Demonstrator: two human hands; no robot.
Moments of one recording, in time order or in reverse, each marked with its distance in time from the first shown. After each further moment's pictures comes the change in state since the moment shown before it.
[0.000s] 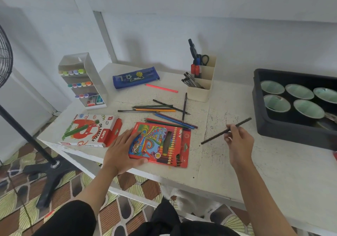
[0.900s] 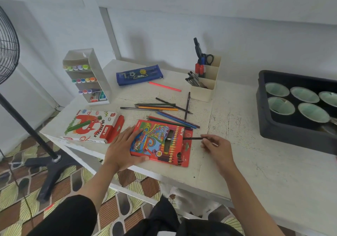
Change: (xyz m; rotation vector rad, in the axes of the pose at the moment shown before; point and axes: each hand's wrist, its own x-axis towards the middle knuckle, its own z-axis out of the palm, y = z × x) left_hand 0.000 -0.001 -0.001 -0.004 -0.026 -0.010; right_hand -0.014 0.037 0.016 -0.346 -0.349 0.018
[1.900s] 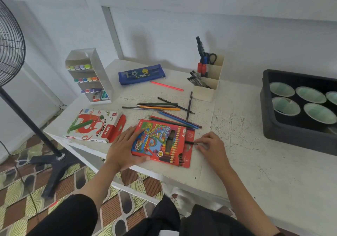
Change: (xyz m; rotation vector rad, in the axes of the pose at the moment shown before) left_hand 0.000 0.003 -0.002 0.015 -0.020 -0.014; right_hand 0.015 0.016 0.009 -0.680 -0.095 -0.379
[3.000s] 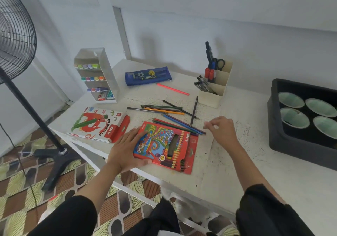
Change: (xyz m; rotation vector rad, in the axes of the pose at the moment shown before) left_hand 0.003 -0.007 0.006 -0.011 -0.001 0.002; right_hand 0.071 -0.019 -0.036 -0.062 -0.023 0.137
